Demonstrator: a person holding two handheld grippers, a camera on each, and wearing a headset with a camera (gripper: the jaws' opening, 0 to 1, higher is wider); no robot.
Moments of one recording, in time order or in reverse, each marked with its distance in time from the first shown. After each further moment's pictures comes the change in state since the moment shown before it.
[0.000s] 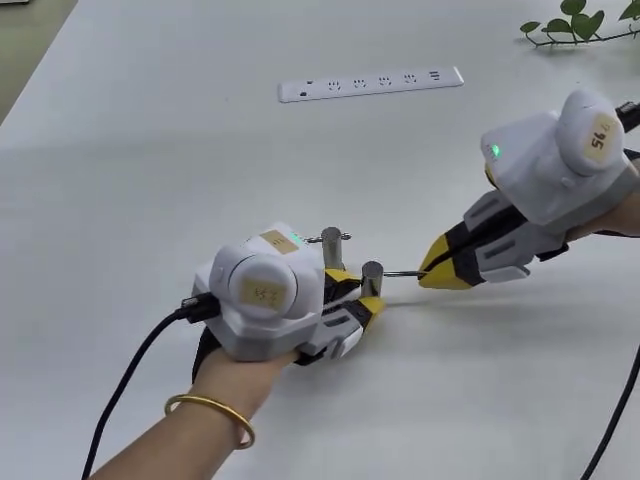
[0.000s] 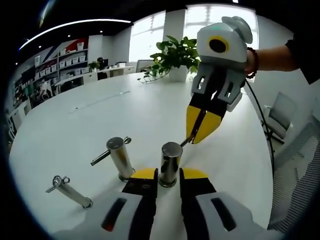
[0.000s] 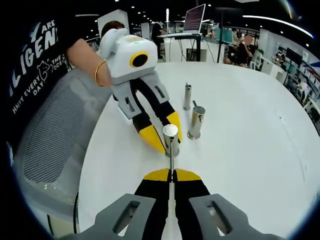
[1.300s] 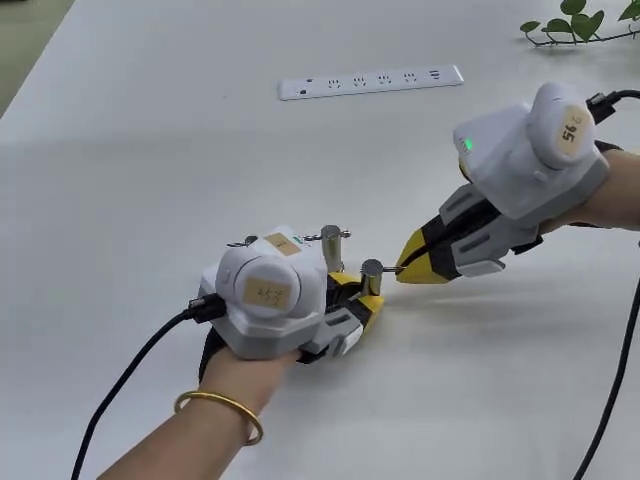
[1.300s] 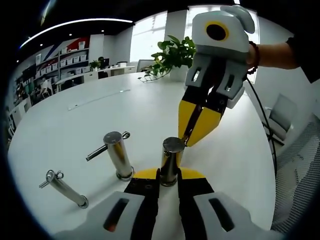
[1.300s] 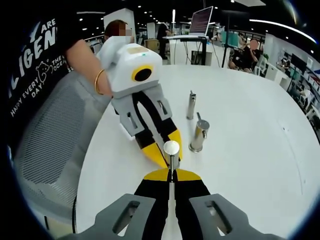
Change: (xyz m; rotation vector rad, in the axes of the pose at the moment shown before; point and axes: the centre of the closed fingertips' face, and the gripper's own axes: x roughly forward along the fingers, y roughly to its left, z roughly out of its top) left arm 0.005 0.000 -0.006 -0.014 -0.011 0.004; right arm 0.012 0.000 0.020 -0.049 -0.009 0.018
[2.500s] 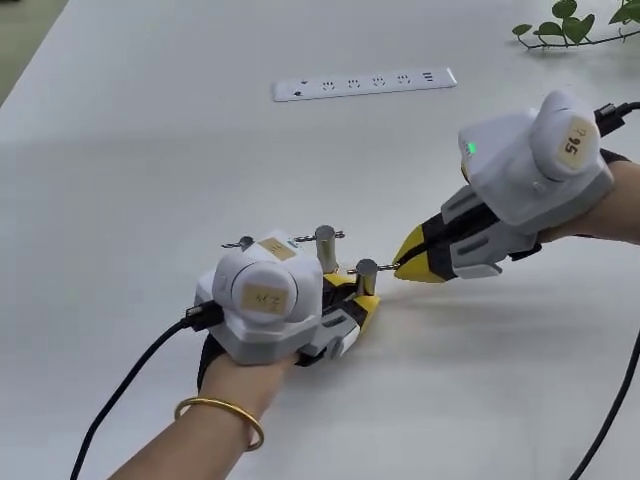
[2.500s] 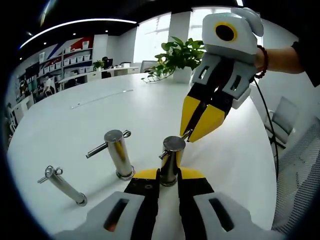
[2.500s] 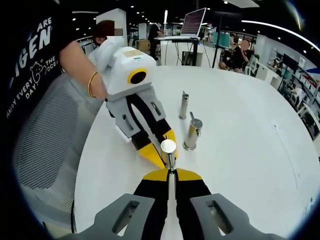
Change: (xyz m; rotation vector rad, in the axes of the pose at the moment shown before) left arm 0.001 0.000 0.000 -0.019 -0.010 0.020; right arm -0.006 -0.004 -0.002 0.021 -0.004 -0.086
